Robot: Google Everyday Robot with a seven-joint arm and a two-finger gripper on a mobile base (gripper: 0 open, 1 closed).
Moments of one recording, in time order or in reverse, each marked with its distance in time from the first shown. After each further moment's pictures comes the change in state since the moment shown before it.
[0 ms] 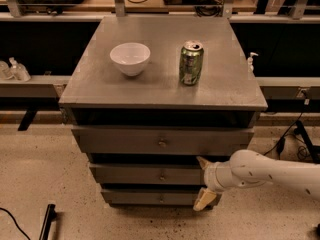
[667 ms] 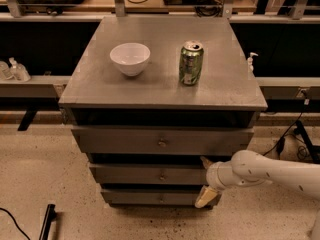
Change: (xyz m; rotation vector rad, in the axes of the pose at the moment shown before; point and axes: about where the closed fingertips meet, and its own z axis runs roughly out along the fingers) arm 0.030 -0.016 0.025 0.009 0.000 0.058
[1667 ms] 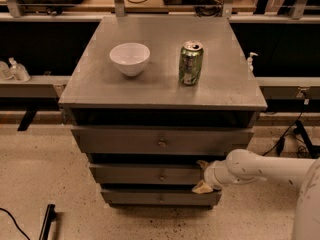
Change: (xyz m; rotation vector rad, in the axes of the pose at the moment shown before) arm 0.007 -0.006 0.020 -0.002 0.040 0.004
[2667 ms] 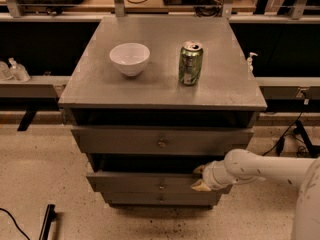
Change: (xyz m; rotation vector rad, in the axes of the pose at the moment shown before) arm -0.006 0.001 0.000 -0.004 -0.004 -0.012
